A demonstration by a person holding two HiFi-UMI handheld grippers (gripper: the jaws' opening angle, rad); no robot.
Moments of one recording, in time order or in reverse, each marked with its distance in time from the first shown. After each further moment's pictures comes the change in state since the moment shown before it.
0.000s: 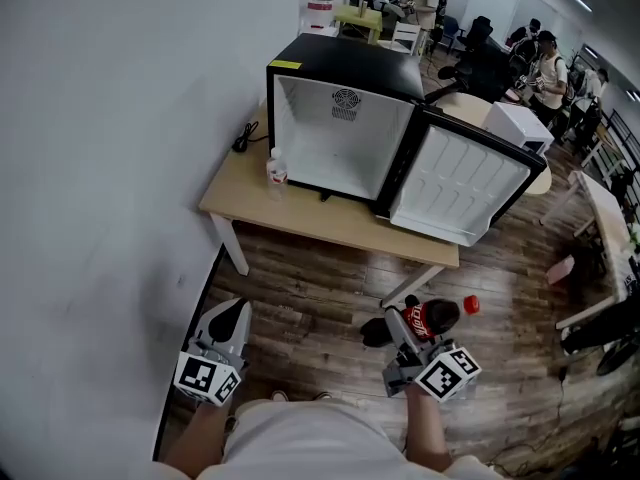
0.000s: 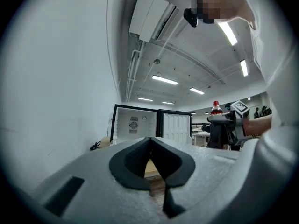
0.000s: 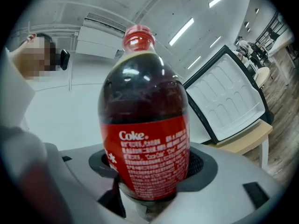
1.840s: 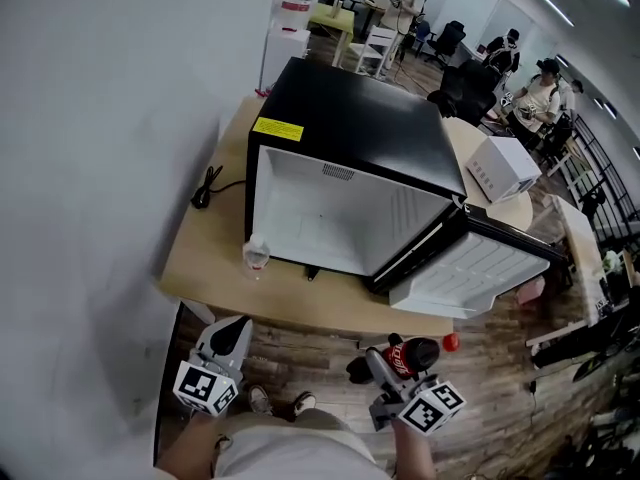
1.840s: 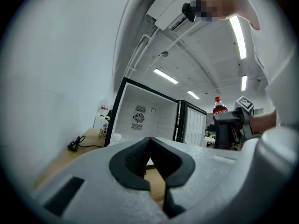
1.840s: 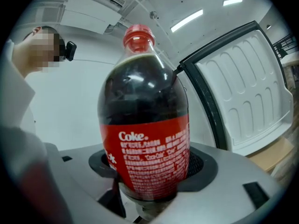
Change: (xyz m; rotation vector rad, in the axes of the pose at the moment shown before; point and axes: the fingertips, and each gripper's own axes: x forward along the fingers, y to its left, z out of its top) left arm 0.249 0.169 -0.055 -0.137 0.044 -0.176; right arm 0.229 -0.080 0.011 -0.085 0.132 -0.160
